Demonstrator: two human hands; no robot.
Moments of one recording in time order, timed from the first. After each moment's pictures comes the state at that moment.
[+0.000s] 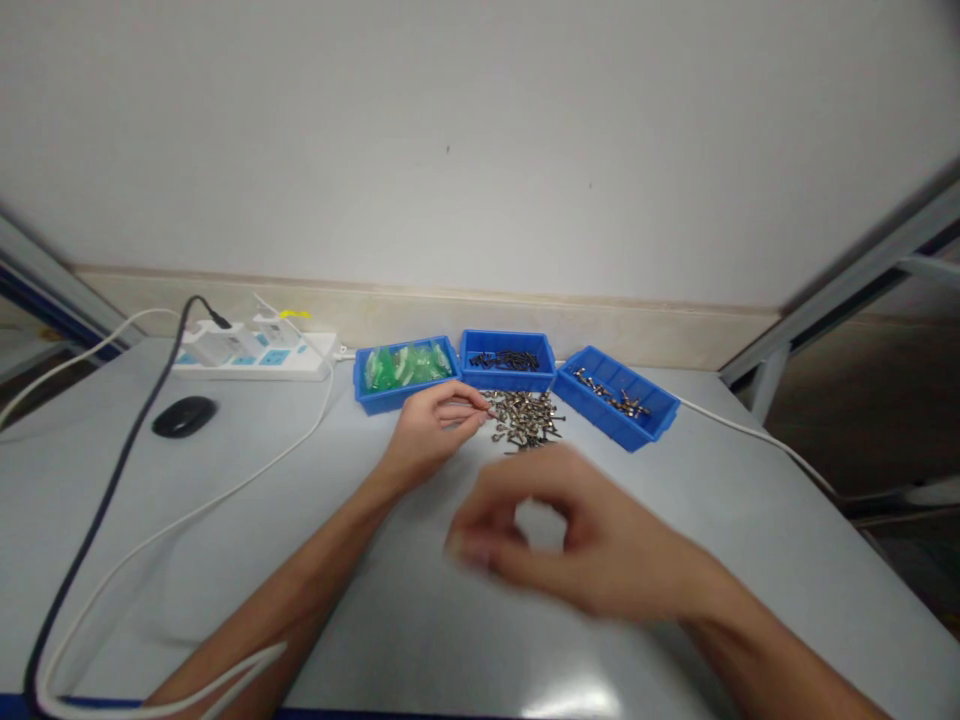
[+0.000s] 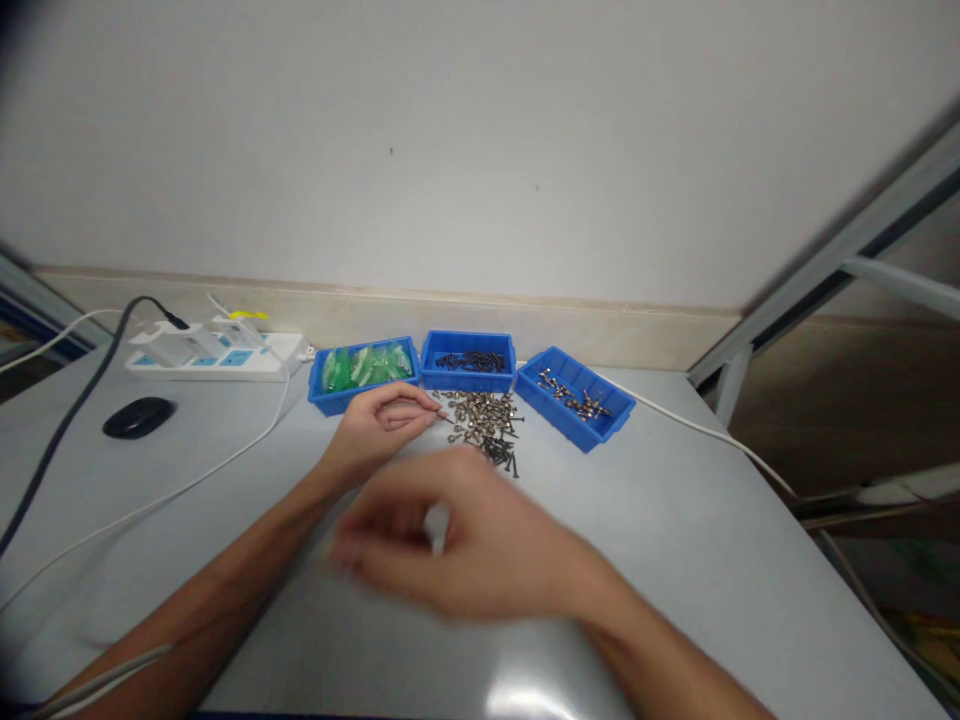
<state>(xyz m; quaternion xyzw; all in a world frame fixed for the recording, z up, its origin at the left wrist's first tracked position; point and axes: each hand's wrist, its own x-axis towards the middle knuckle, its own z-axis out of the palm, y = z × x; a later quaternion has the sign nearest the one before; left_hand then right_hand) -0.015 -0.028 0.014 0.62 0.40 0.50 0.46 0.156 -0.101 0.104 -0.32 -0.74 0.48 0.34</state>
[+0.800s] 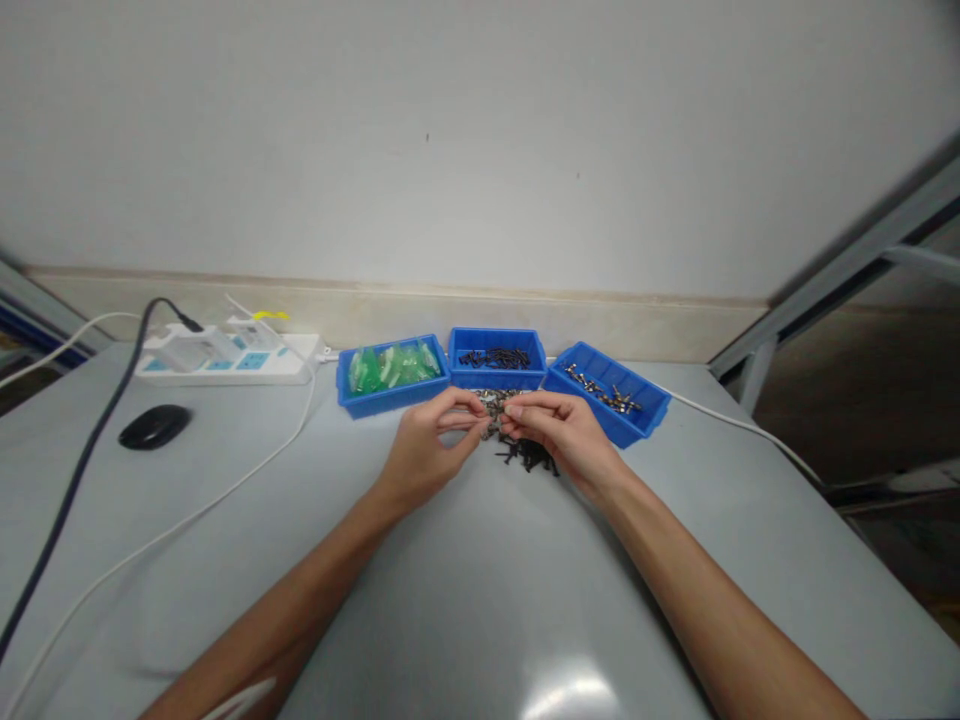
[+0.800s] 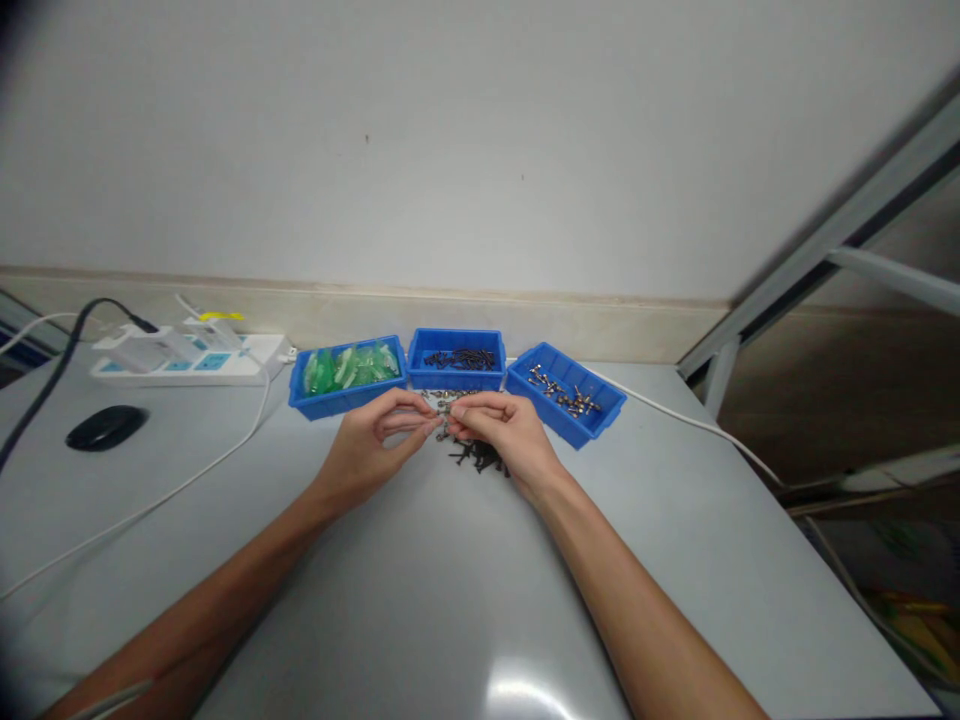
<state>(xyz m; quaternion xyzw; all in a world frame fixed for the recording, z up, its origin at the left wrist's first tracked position) -0.005 -0.039 0.011 0.69 0.40 0.47 0.37 0.187 -0.025 0.017 -0.42 -0.45 0.62 0.48</state>
